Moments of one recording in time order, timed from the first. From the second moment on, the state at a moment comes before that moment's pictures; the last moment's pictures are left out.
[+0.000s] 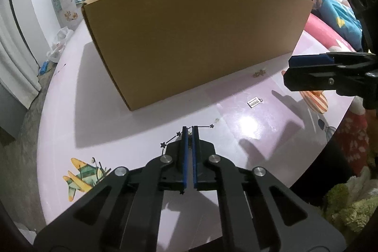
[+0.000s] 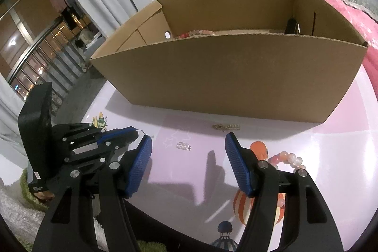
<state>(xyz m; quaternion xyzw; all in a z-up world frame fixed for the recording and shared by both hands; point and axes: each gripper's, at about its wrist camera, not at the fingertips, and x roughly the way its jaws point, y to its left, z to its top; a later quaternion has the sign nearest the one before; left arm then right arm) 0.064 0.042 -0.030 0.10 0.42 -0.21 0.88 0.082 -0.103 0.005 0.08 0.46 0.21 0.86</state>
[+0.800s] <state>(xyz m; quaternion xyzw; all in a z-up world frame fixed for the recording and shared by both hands) 0.058 0.071 -0.033 0.05 0.42 -0.20 0.88 0.085 -0.062 -0.025 0.04 0.48 0.14 0.87</state>
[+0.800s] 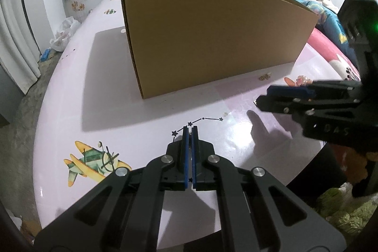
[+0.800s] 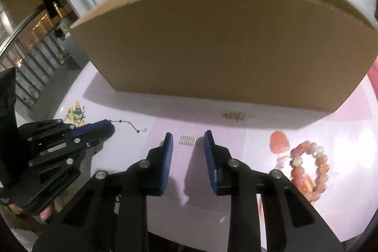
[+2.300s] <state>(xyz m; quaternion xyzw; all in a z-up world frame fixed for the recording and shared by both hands) 0.041 0.098 0.100 -0.01 0.31 -0.25 0.92 0.041 -0.081 0.098 -0.02 0.33 0.19 0.93</state>
